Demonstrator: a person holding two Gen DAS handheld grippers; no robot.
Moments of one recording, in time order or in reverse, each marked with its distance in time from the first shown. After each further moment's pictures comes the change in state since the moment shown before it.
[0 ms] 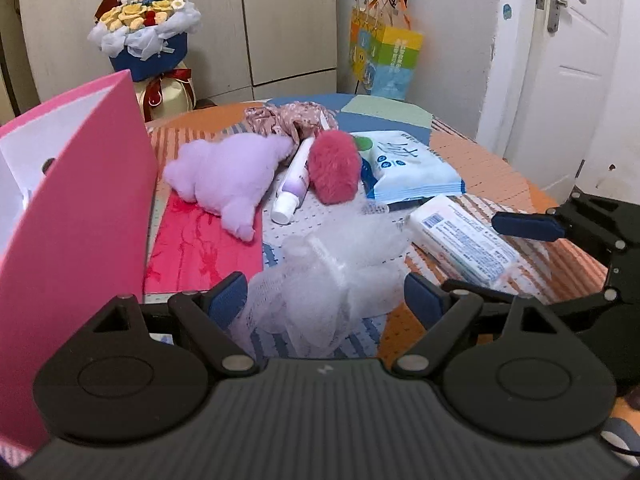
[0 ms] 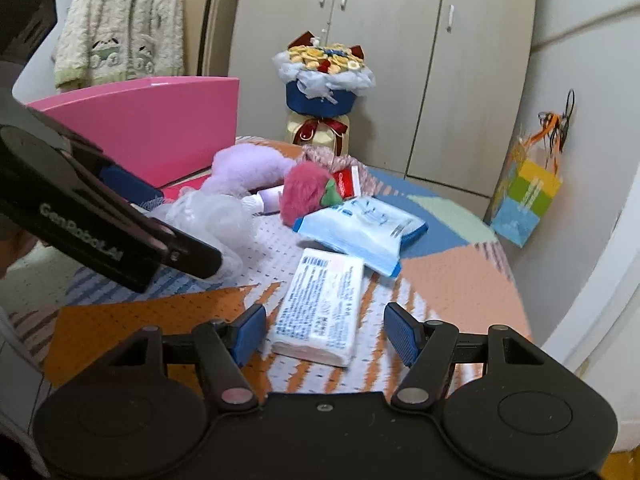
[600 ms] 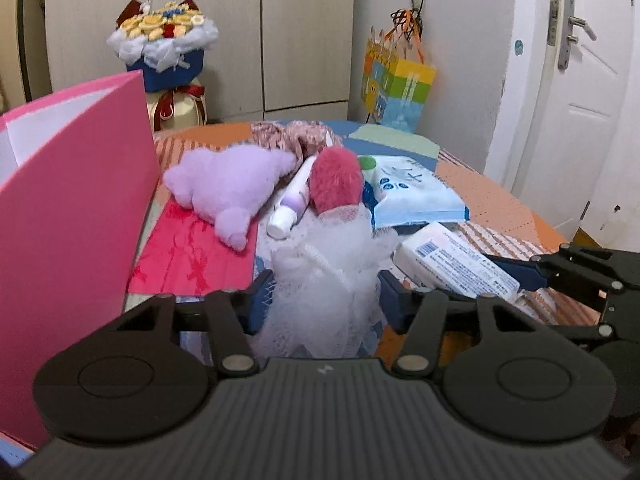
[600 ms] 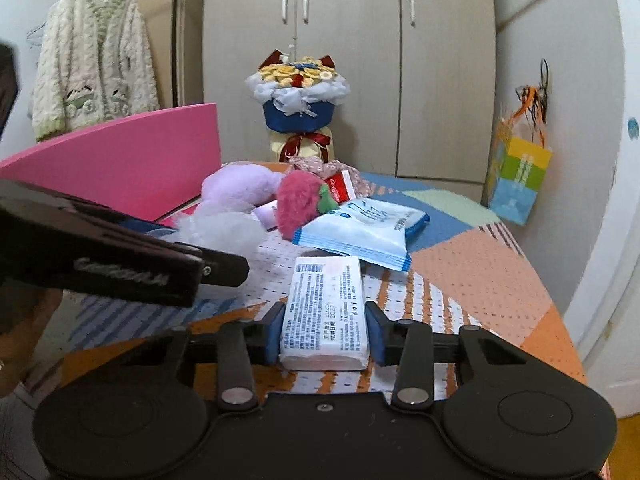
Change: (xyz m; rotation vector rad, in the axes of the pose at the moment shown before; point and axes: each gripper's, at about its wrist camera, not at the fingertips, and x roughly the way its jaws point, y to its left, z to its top) left arm 0.007 -0.004 -0.009 -0.079 -0.108 0.009; right arm 0.006 0.005 -0.009 0.129 -0.055 -0.006
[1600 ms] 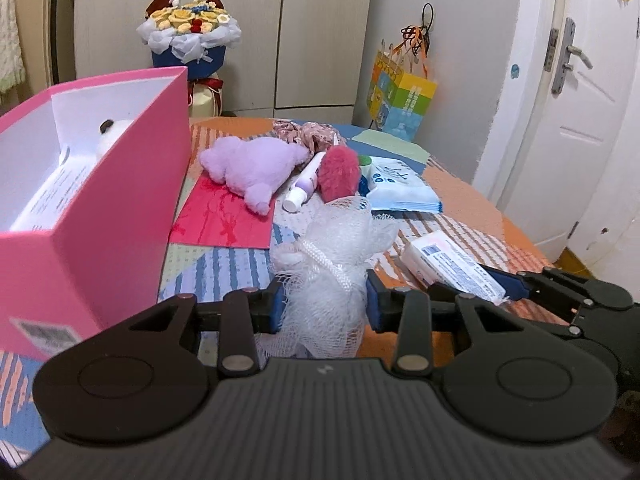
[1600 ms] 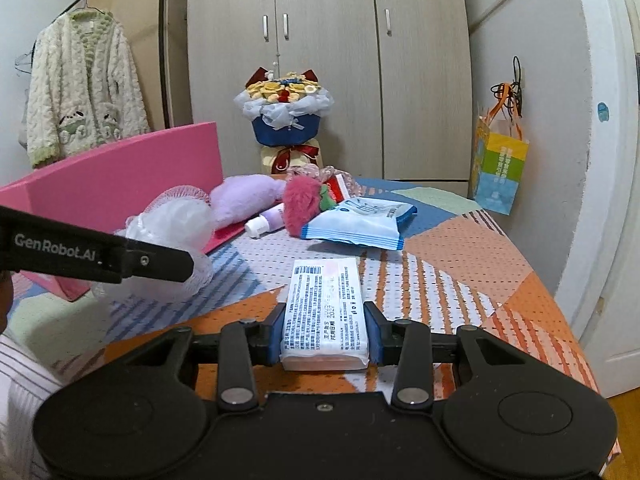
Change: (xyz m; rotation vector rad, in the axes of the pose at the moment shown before) left arm -0.065 0.006 -0.016 -0.089 -0.001 -0.023; right arm -0.037 0.008 -0.013 0.098 -0.028 -0.013
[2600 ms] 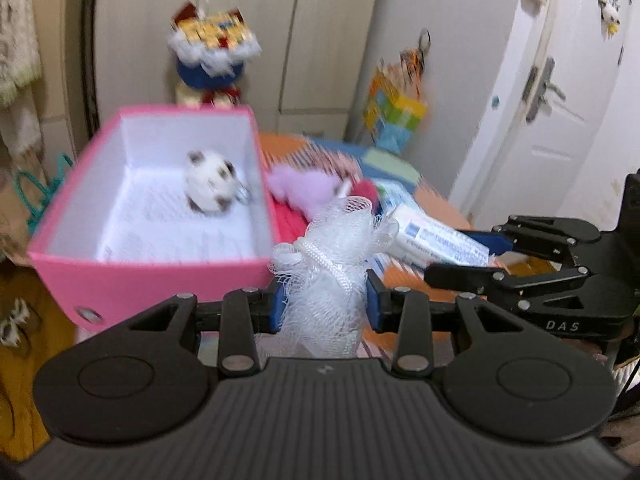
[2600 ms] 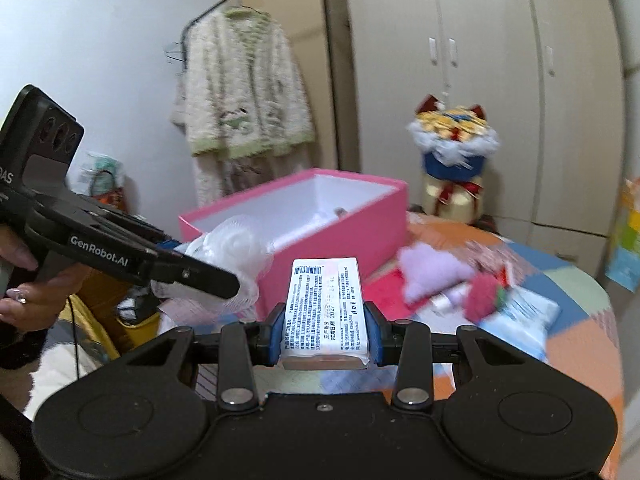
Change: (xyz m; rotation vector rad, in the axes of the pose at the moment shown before) left arm -0.137 0.075 0.040 -0.027 0.020 -0.054; right arm -0.069 0.065 0.091 -0.192 0.029 0.456
